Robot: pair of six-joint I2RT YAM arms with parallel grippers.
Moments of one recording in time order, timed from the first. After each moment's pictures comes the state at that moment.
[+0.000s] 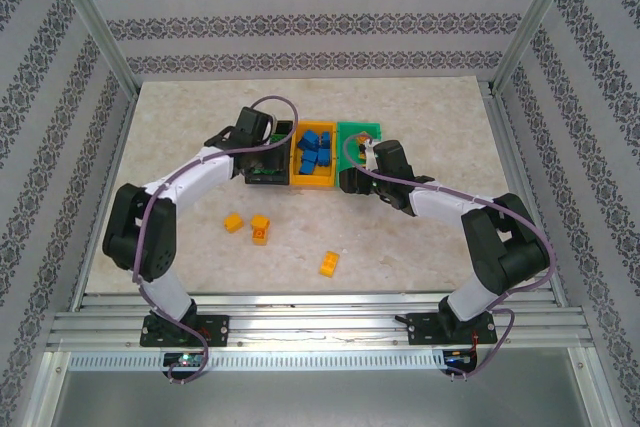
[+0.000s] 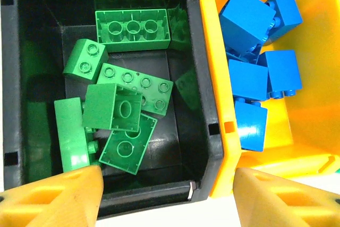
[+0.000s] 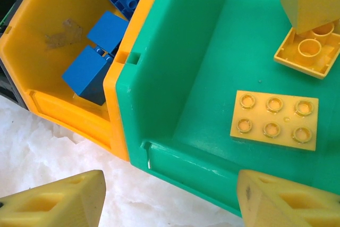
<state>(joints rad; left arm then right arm) -0.36 1.70 1.23 -0.43 0.01 -0.29 0.42 1.60 0.82 0.06 -0.21 0.33</state>
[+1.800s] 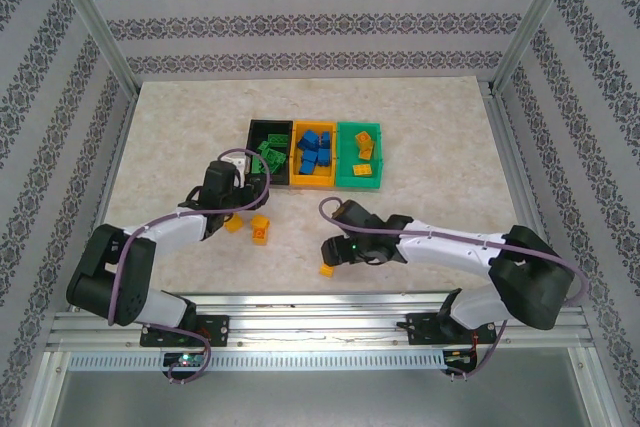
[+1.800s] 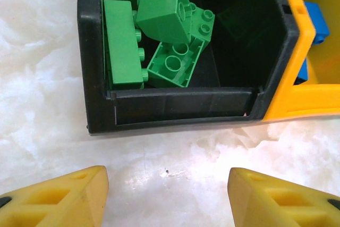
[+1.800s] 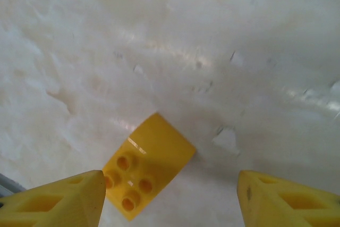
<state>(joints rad) -0.28 1.42 0.58 0.14 0.09 -0.32 0.93 1.40 0.70 -0.43 -0.07 0.70</state>
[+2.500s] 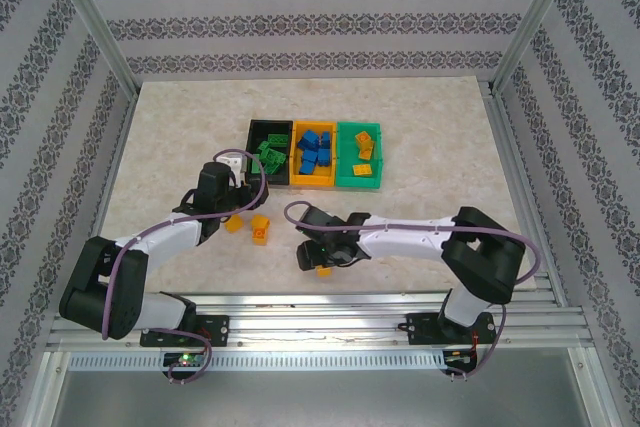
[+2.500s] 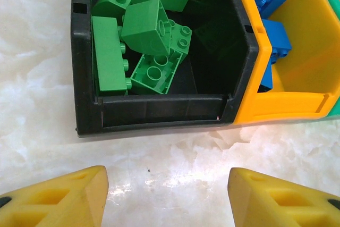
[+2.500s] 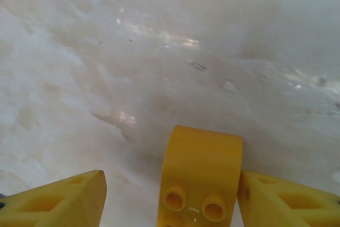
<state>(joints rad) -0.27 1.35 0.55 0.16 0.14 -0.35 1.05 1.66 0.93 -0.48 -0.03 0.81</state>
